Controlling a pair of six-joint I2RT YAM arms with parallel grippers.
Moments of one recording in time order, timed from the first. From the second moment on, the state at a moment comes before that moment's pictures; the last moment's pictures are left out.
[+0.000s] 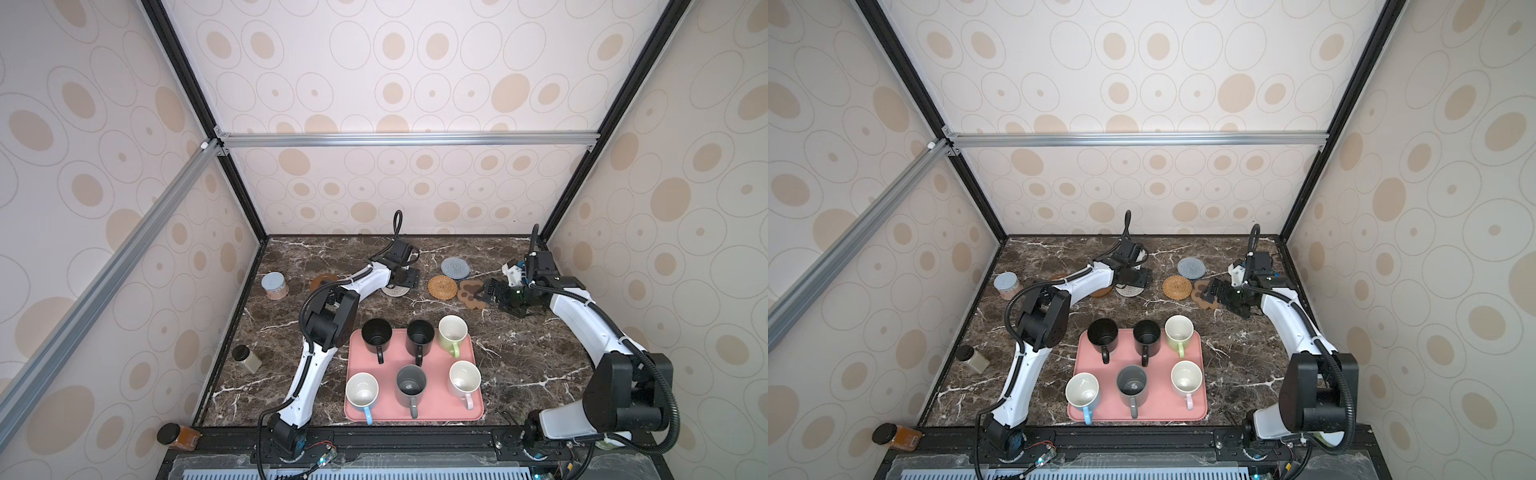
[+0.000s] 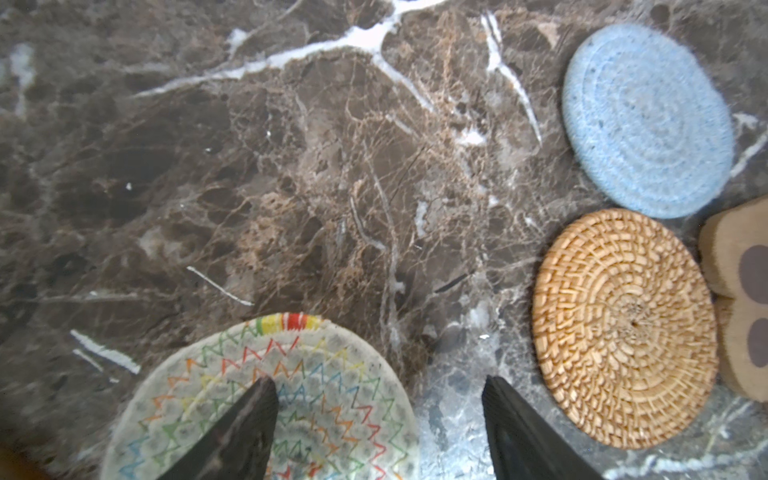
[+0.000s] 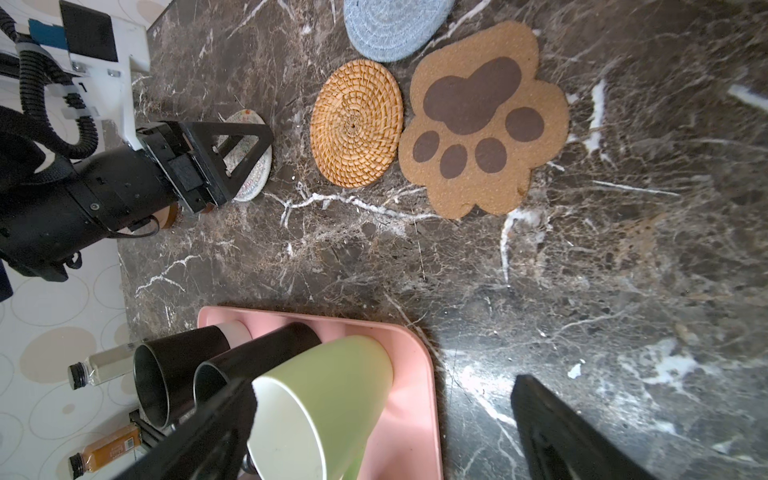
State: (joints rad) left arm -0.53 2.38 1.92 -0.46 0.05 -0.29; right arm -0.01 1.45 1.12 -0.75 -0.45 0.33
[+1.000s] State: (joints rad) left arm -0.56 2.33 1.79 -0.32 0.11 -0.39; right arm -0.01 1.47 1.13 -0.73 -0.48 0.35
